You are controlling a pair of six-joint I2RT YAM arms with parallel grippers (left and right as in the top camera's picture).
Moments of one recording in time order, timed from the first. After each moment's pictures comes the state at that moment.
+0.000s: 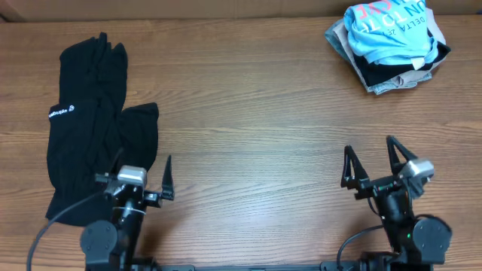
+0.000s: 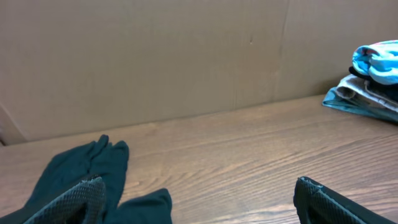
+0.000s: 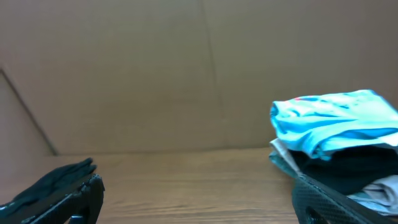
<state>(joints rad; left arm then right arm) 0.05 0.17 0.30 -0.17 0.21 0.09 -0.04 0.20 0.27 0.04 -0.31 0.25</state>
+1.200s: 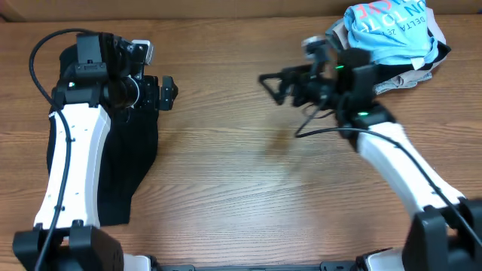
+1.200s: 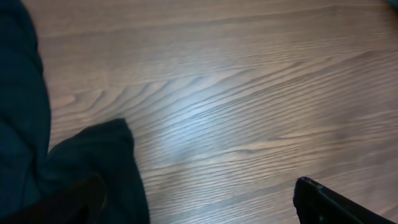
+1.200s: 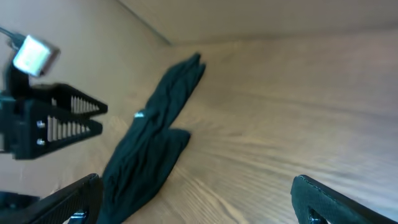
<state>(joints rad) 0.07 1.61 1.48 -0.90 0.31 0.11 0.29 1.61 1.09 0.07 -0.66 0.39</state>
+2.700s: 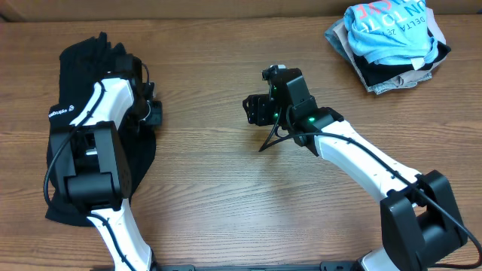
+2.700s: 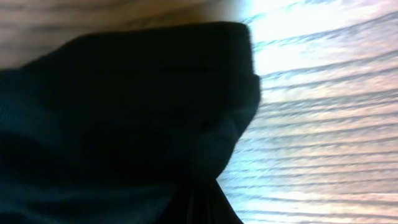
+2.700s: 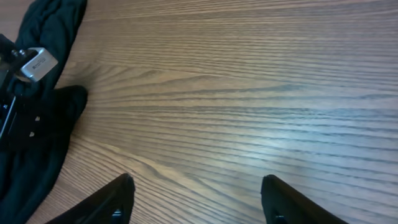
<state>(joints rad) 0.07 2.12 1.50 -0.88 0.00 0.02 0.48 1.73 1.15 -0.20 -0.14 0.41</state>
